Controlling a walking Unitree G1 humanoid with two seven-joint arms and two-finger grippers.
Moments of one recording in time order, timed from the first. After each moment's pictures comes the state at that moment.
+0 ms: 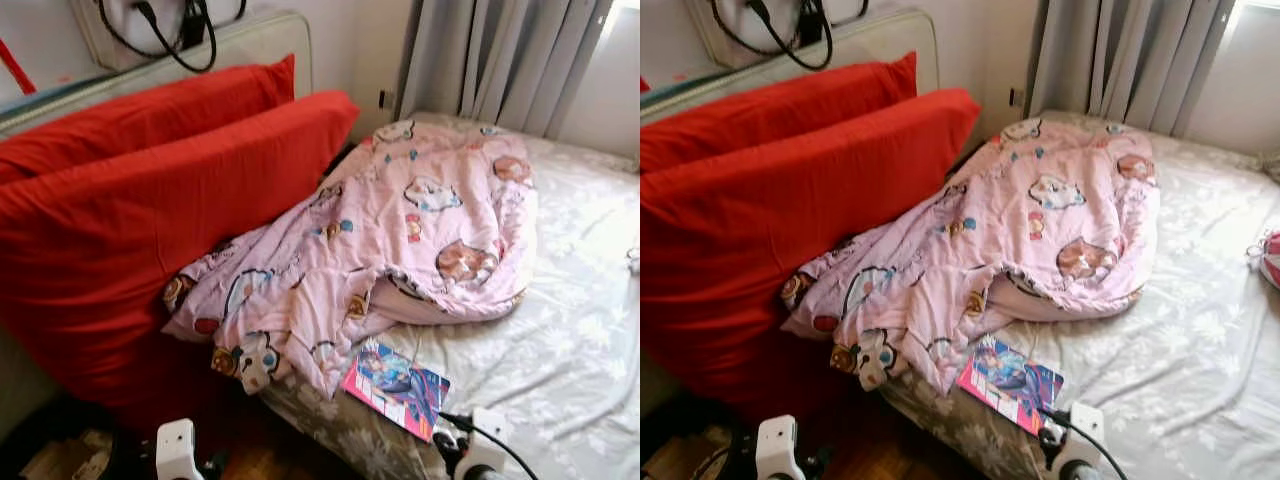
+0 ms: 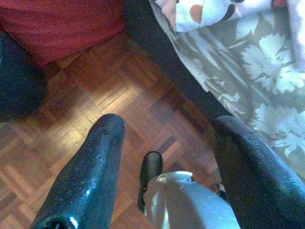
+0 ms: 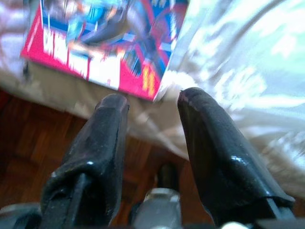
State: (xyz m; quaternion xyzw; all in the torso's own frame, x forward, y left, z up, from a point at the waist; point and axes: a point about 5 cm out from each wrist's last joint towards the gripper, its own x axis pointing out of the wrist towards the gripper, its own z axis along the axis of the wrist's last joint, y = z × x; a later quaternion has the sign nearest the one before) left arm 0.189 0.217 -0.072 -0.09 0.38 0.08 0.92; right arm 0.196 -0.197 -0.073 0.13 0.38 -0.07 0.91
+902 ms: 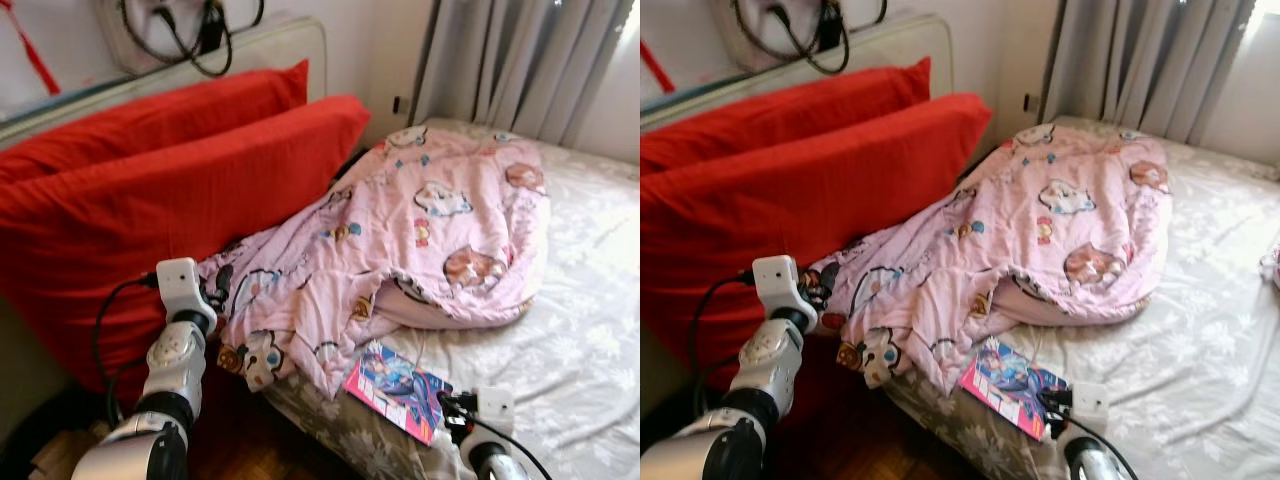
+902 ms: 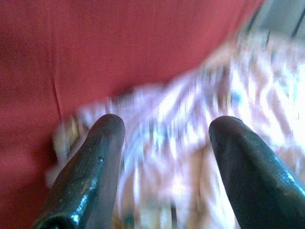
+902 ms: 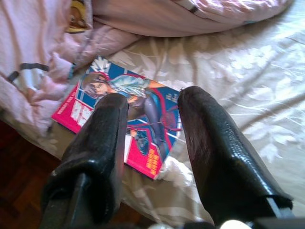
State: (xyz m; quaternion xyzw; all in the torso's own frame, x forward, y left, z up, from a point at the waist) left arm 0.326 0.205 0.051 -0.07 0.08 0.04 0.99; right arm 0.213 -0.200 -0.049 0.06 0.24 -0.02 0.97
